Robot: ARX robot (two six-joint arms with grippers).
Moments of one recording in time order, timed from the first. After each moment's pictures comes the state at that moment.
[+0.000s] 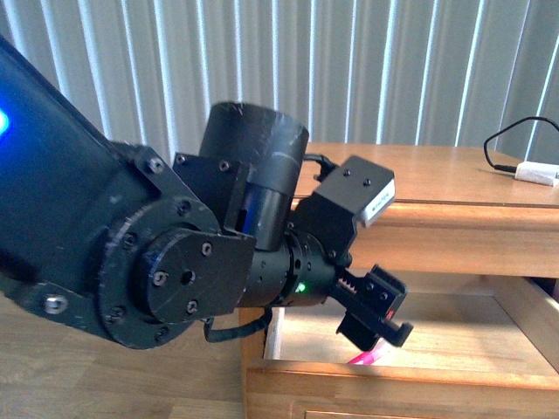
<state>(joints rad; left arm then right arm) -0.53 1.90 1.13 0.49 0.07 0.28 0.27 0.61 0.38 -0.17 0.11 0.23</state>
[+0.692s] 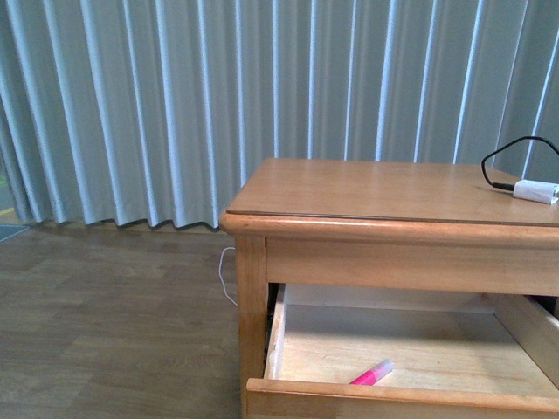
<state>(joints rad) -0.14 0.59 0.26 0.27 -0.15 -0.12 0.27 0.61 0.38 -0.17 0.11 0.23</state>
